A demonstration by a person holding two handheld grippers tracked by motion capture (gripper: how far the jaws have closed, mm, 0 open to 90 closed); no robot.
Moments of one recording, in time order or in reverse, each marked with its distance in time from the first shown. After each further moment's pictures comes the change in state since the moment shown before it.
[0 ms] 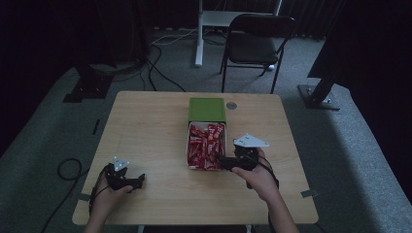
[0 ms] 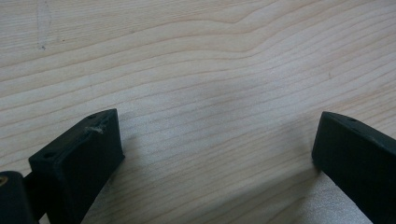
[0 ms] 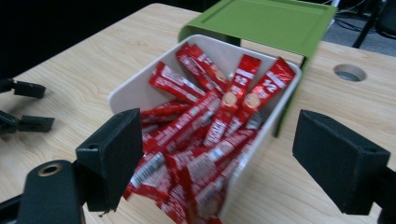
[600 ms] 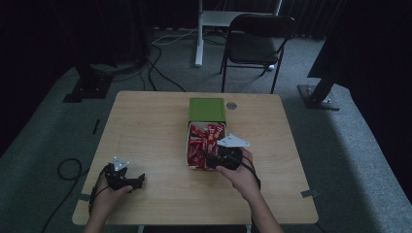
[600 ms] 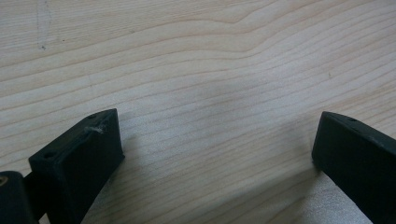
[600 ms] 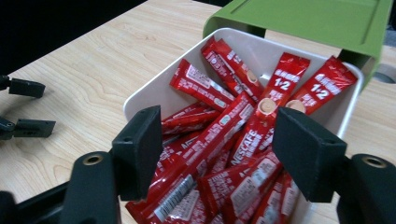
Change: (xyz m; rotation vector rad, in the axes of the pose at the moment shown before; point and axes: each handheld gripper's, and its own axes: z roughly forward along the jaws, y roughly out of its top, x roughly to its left) left arm 0.000 0.000 0.000 -0.003 0.000 -0.002; right arm 0.027 0.000 0.036 0.026 -0.002 -0.010
